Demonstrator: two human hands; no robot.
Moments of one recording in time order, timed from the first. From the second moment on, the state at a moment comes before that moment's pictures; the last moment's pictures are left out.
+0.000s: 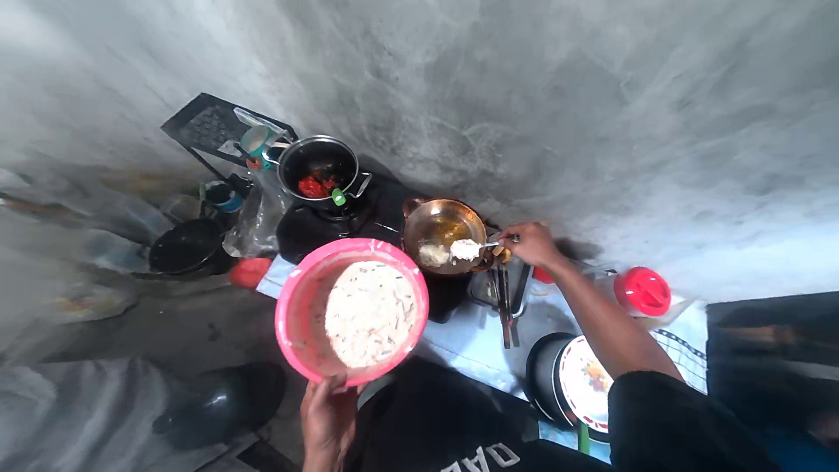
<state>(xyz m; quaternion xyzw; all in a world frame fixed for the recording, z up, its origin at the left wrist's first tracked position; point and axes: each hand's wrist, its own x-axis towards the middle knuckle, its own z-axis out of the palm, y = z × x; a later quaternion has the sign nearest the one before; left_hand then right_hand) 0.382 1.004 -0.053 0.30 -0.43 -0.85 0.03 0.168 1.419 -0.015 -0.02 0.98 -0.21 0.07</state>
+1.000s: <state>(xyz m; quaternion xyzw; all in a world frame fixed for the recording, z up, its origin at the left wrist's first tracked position) 0.427 0.990 -0.064 0.35 -0.41 -0.84 0.06 0.153 1.420 -0.019 -0.26 0.97 0.04 -0.01</state>
